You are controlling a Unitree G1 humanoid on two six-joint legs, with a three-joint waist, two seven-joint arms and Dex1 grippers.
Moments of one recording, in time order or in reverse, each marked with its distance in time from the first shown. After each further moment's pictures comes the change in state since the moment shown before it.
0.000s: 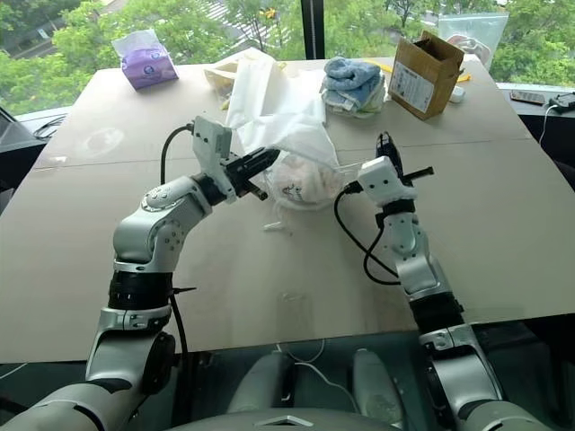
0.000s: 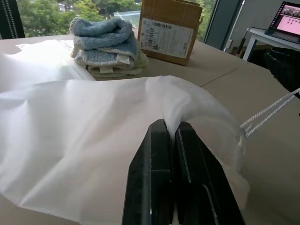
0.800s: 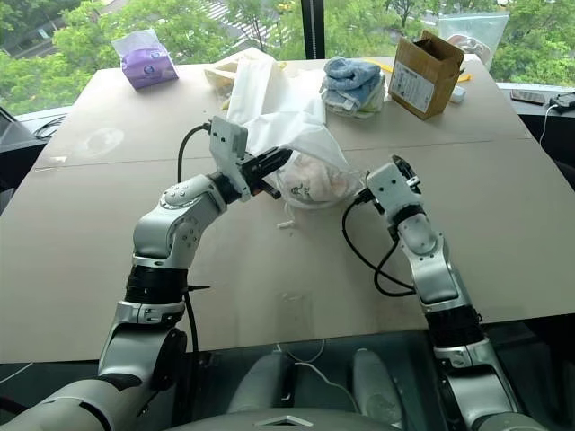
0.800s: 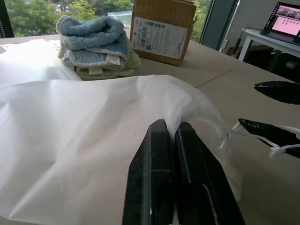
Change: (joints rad) left arm -0.046 -0.058 -0.034 0.034 0.019 -0.011 0.028; right arm 0.094 -0.084 0.008 -0.236 0.070 0.428 0.343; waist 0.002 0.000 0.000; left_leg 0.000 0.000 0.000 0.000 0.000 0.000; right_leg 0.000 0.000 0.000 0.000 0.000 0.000
